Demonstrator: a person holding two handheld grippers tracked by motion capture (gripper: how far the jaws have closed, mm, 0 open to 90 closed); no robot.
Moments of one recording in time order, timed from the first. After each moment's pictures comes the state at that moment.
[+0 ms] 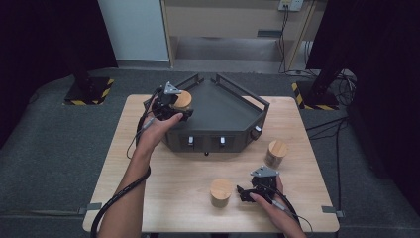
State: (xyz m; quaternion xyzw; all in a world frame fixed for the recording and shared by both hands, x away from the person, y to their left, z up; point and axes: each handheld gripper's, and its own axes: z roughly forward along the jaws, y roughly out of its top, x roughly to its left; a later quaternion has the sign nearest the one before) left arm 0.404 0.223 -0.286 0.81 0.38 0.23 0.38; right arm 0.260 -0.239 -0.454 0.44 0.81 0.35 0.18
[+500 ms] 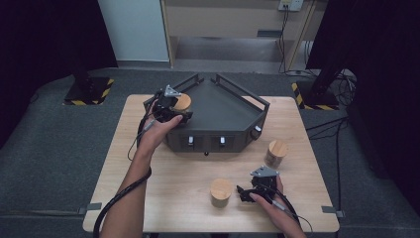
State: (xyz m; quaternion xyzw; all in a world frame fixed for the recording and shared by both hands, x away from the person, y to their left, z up) left arm 0.410 0.225 -0.299 0.81 0.39 0.22 0.38; right arm 0.260 -0.239 -0.454 0.44 0.81 0.35 0.18
